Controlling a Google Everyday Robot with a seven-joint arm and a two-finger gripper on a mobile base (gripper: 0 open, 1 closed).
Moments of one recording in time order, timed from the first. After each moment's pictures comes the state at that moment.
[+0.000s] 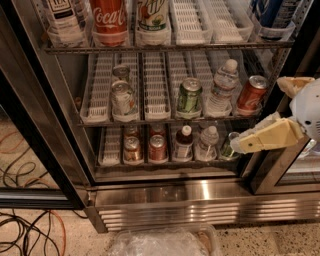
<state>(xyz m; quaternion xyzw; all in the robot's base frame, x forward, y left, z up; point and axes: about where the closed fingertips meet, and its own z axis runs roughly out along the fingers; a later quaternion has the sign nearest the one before) 0.449 -0.192 0.952 -0.41 0.80 0.08 0.44</state>
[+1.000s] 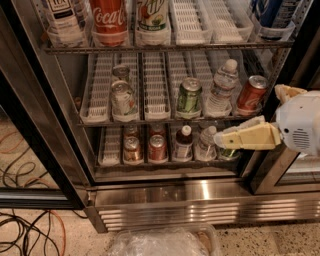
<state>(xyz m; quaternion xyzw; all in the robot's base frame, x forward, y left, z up) 0.457 -0.178 0.943 -0.32 0.80 0.08 0.49</state>
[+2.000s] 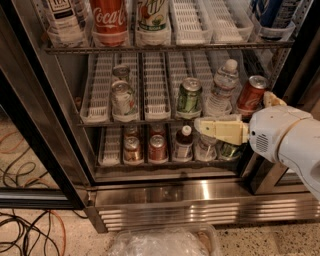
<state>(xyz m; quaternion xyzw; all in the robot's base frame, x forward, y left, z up) 0.490 -0.163 0.927 -0.19 0.78 0.09 0.59</state>
